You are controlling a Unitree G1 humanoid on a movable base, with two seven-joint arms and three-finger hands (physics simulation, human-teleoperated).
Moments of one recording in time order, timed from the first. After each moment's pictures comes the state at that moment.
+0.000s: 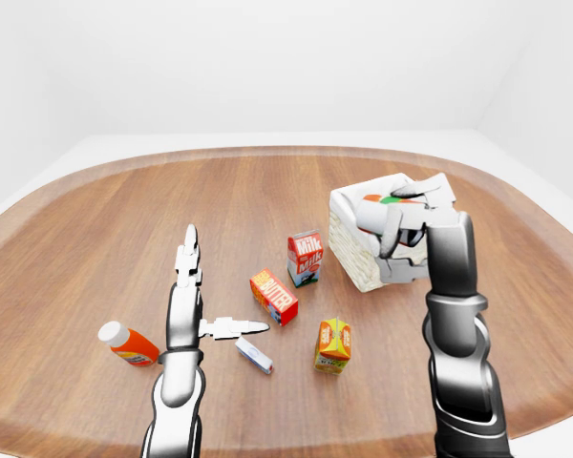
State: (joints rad) left arm 0.16 0.01 0.00 -0.30 0.21 -0.09 0.04; right arm -0.11 -0.06 -0.04 -0.51 -0.63 -0.09 -0.05
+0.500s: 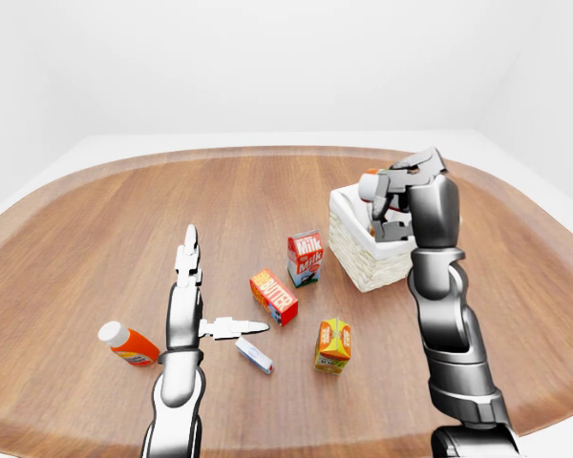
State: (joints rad) left arm 0.16 0.01 0.00 -0.30 0.21 -0.09 0.04; right arm -0.38 -0.14 -0.07 -0.18 -0.72 -0.09 -0.16
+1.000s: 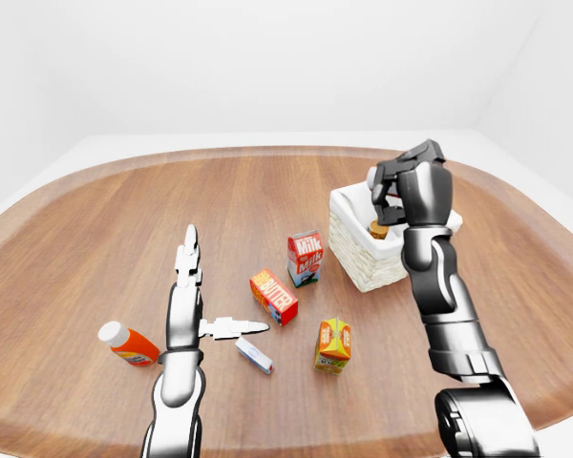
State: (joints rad) left arm 0.16 0.01 0.00 -0.30 0.21 -0.09 0.04; right arm -0.56 -0.22 -0.07 0.18 -0.86 -0.09 -0.31
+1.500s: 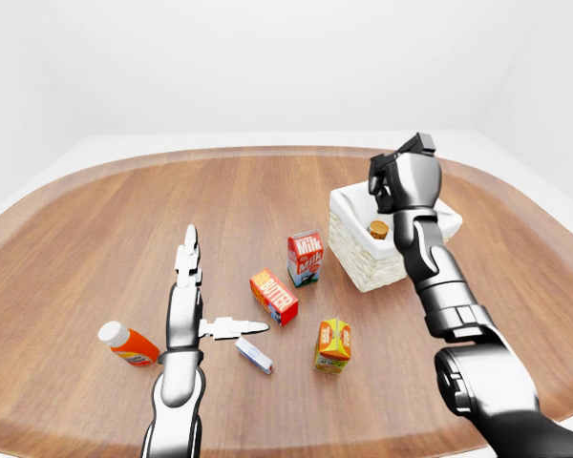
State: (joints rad) left arm 0.16 0.01 0.00 -0.30 0.21 -0.09 0.04; right arm -0.79 -0.28 -0.03 0.63 -1.04 -0.09 -0.49
